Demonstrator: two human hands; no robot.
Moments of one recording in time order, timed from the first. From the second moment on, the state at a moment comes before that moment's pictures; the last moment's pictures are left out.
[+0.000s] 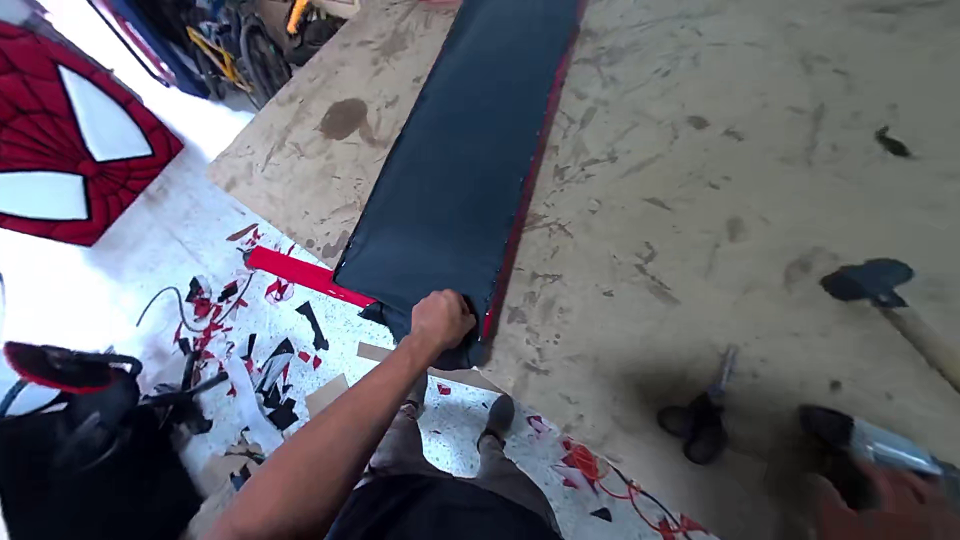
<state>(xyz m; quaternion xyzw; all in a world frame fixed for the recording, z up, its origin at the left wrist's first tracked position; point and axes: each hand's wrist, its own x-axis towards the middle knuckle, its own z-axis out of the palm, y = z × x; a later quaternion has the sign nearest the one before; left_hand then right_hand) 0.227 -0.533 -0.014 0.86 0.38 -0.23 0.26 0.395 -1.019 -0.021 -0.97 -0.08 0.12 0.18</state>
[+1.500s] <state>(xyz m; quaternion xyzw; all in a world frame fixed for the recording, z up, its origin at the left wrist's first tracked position) 0.137 -0.423 -0.020 0.95 0.03 -0.23 0.21 0.161 -0.636 -0.020 -0.86 0.06 0.23 0.45</state>
